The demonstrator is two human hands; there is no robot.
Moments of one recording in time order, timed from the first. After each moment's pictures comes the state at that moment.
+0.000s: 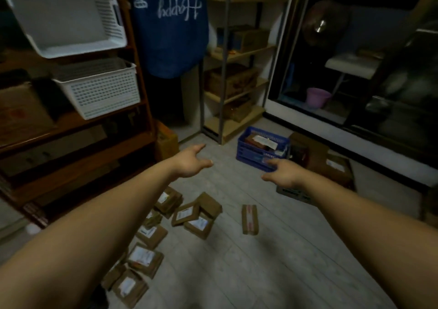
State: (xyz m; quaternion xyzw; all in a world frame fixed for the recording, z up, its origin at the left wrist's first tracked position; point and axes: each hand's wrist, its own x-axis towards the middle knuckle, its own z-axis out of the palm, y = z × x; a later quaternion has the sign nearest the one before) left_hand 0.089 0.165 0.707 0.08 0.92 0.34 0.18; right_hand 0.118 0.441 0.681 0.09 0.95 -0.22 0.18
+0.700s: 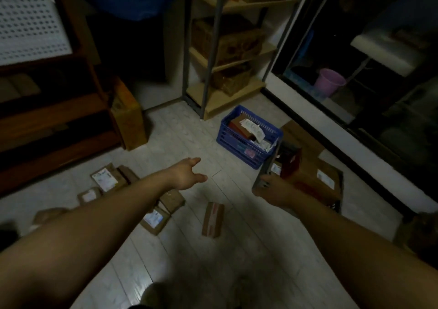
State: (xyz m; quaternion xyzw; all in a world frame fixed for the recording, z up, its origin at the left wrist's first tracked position) left_hand -0.155 0.336 0.550 0.04 0.89 0.32 0.33; right_hand -0.119 0.618 0.553 0.10 0.92 -0.24 0.29
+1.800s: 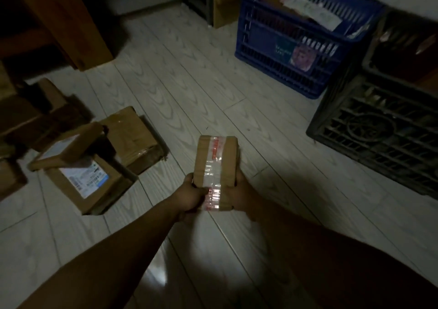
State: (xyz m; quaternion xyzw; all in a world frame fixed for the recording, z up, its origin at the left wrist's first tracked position) left_hand -0.160 0.487 -0.147 -0.24 0.70 0.62 0.27; right_hand -0.173 0.642 -0.141 0.12 0.78 -0.54 0.29
